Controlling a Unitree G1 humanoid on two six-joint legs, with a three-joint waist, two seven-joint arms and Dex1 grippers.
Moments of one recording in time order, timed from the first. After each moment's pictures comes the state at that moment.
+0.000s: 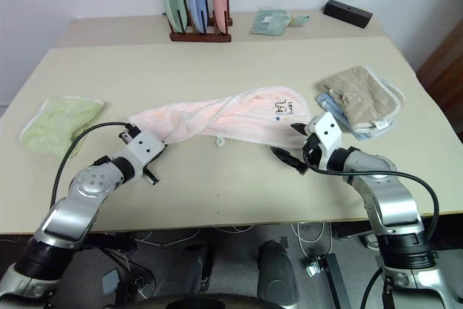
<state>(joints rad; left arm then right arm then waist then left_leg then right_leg) -0.08 0.64 -0.10 -0.31 0.06 0.44 -0.45 -0.21 -0.64 -0.06 -0.17 0.36 0.41 0.78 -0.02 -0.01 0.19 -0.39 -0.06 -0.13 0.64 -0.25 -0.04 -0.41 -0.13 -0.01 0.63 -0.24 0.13</state>
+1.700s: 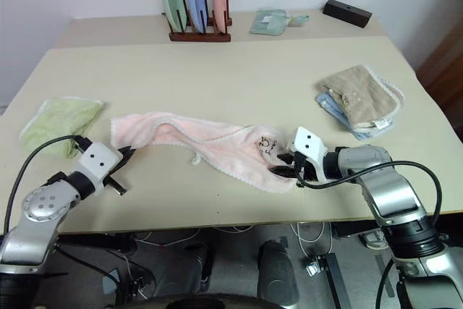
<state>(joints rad) 0.08 0.65 0.15 -0.24 -0.01 0.14 -0.55 -0.28 -0.80 0.06 -0.19 0.26 0.51 1.12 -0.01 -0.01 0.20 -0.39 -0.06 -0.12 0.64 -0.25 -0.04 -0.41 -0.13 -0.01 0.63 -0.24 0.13</state>
